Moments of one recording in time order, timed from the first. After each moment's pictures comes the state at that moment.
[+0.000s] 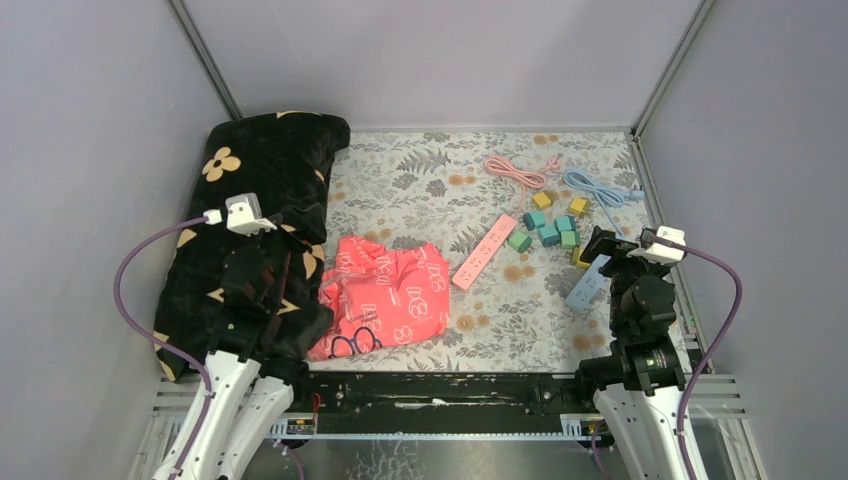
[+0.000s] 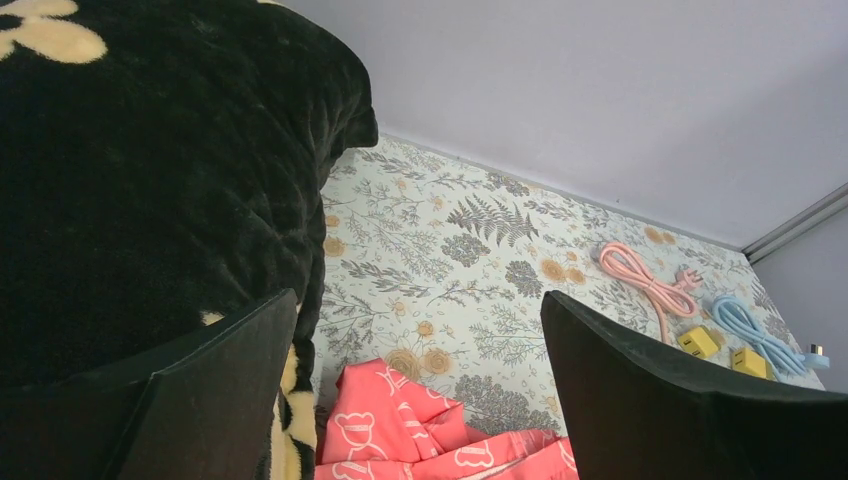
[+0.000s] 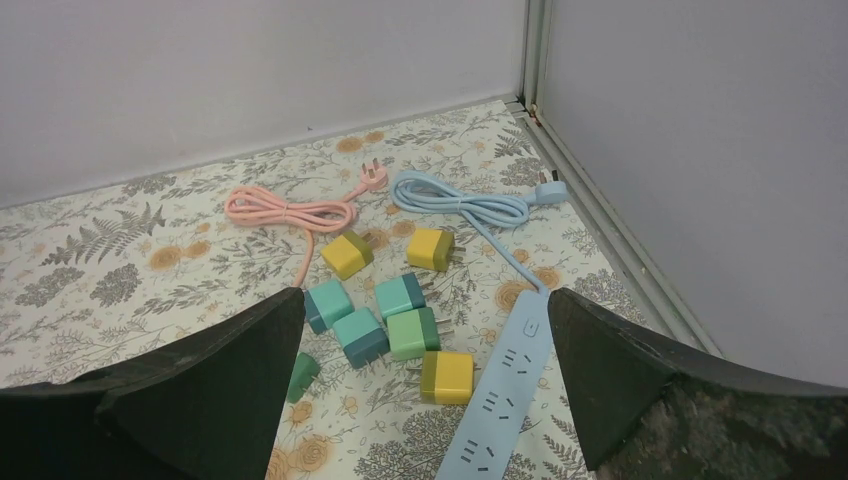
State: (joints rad) left arm -0.23 0.54 0.61 -0.07 -0.24 -0.36; right arm 0.15 0.30 0.50 -0.20 0.39 0.09
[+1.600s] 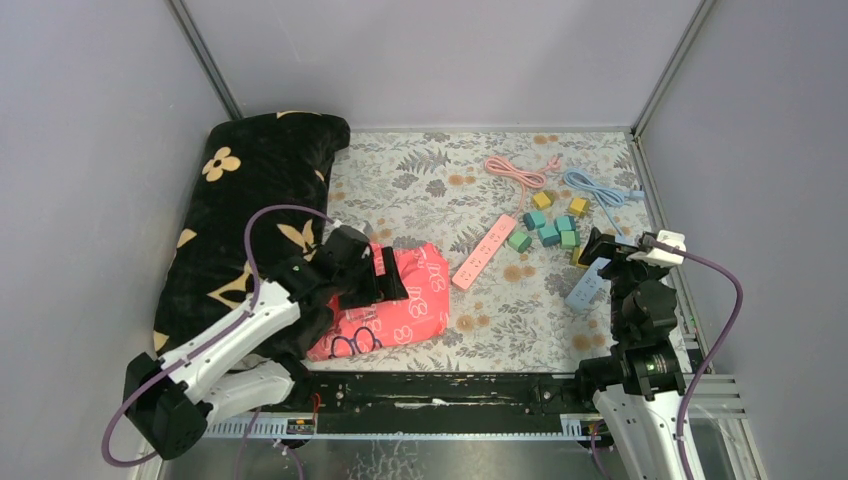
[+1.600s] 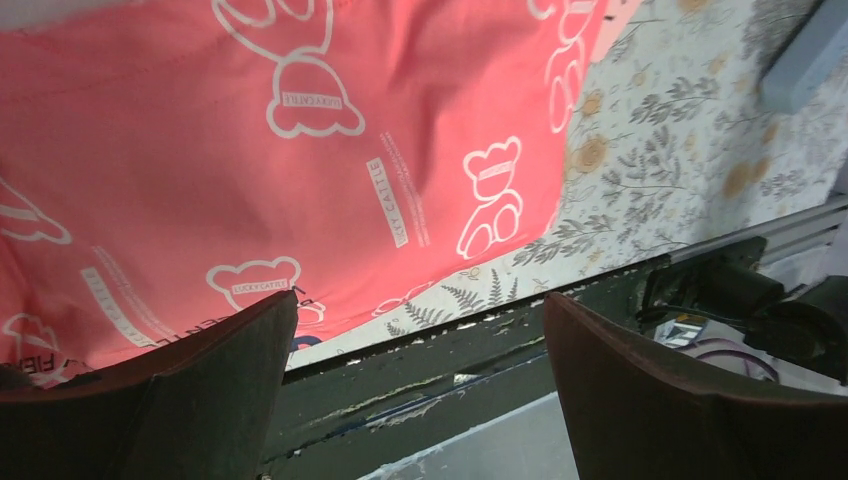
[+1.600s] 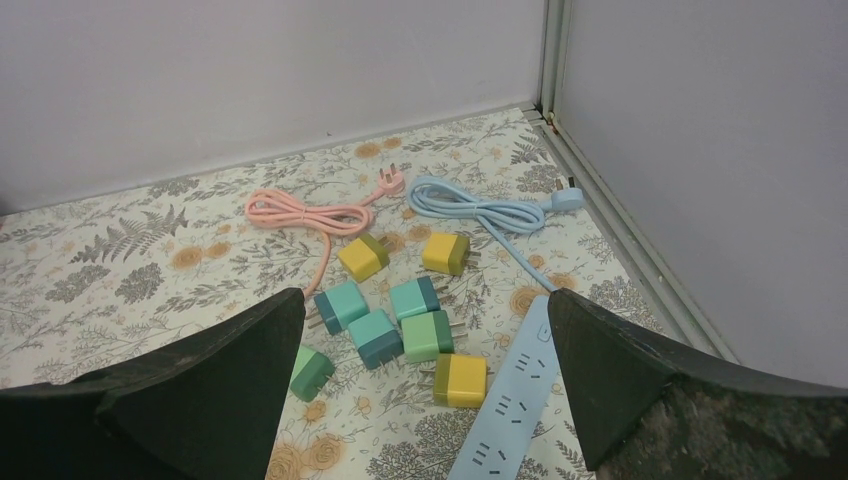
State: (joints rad) left arm -0.65 1.02 0.82 -0.72 0.12 -0.78; right arm 0.15 0.27 0.49 -0.19 0.35 0.10
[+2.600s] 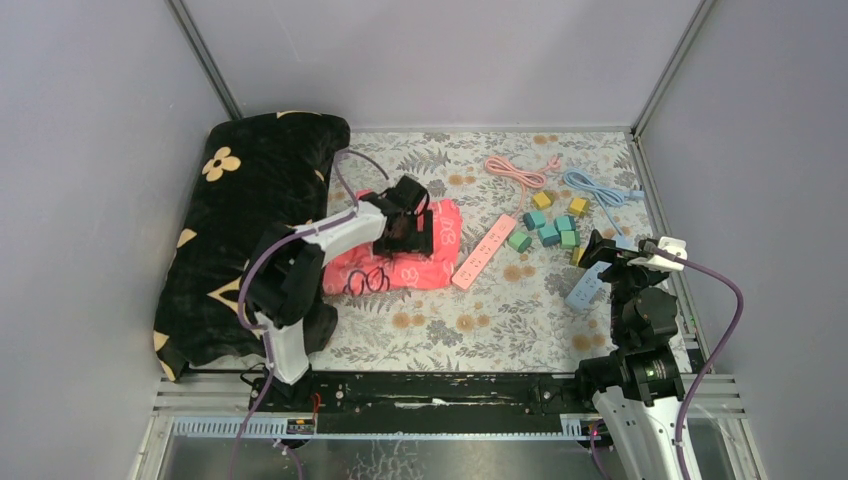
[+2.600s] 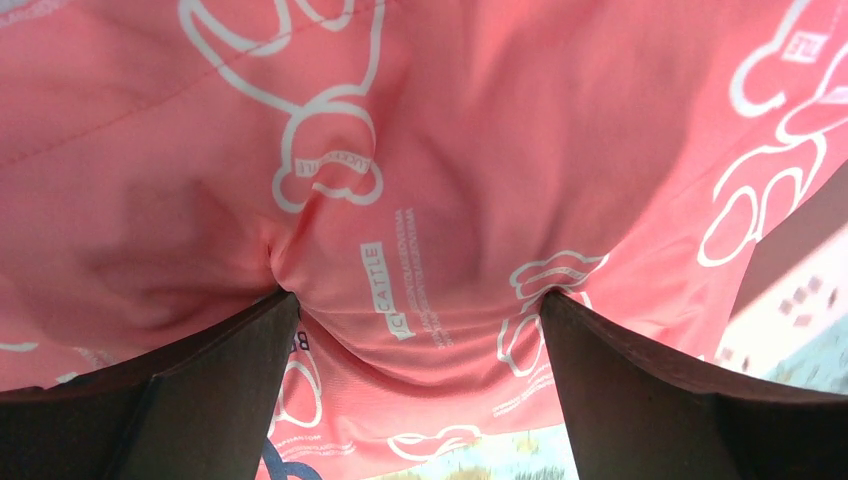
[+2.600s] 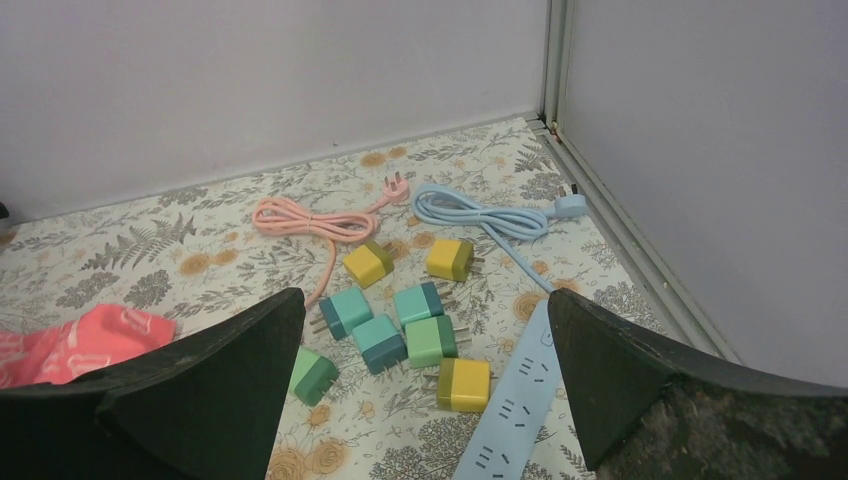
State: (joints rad) left arm -0.58 1.84 1.25 -0.60 -0.05 -0.57; right arm 0.16 0.22 0.46 -0.19 0.35 0.10
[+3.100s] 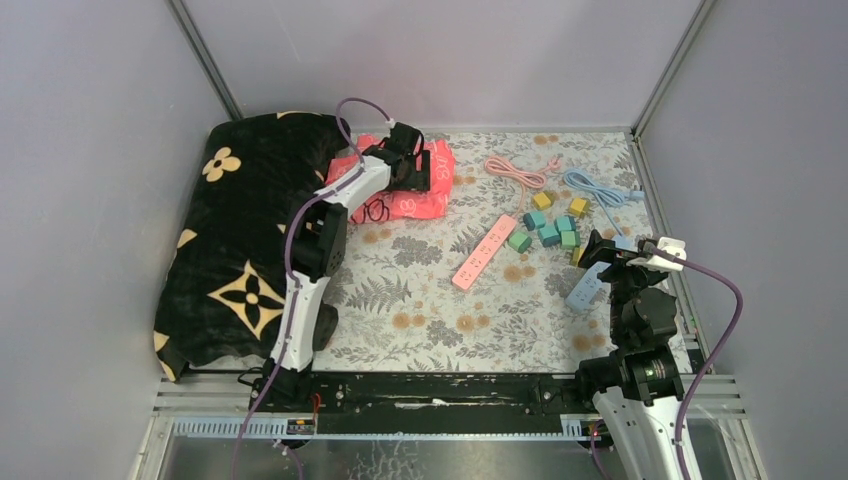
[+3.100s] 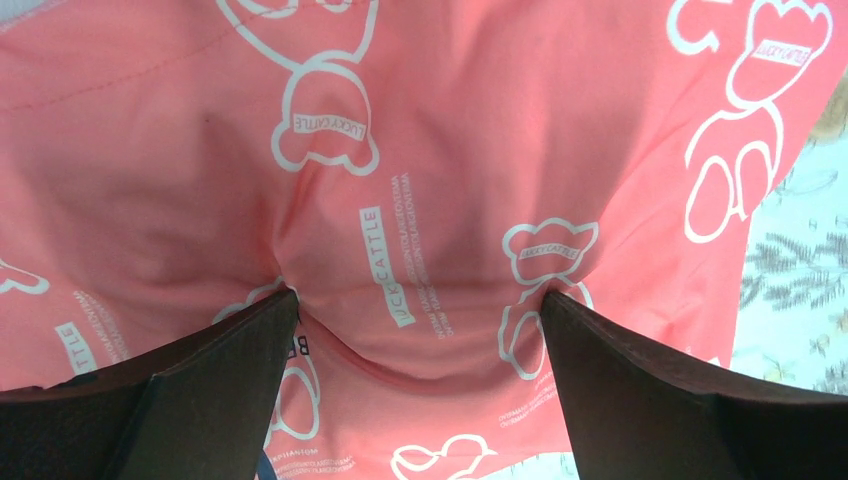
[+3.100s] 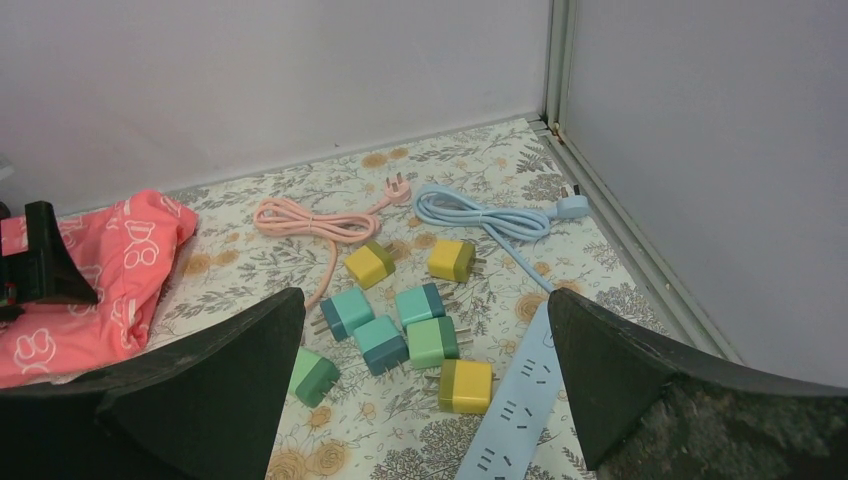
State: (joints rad) left arm -0.38 2.29 1.89 -0.55 -0.14 -0.35; right arm 0.17 0.22 0.45 -0.17 0.35 0.10
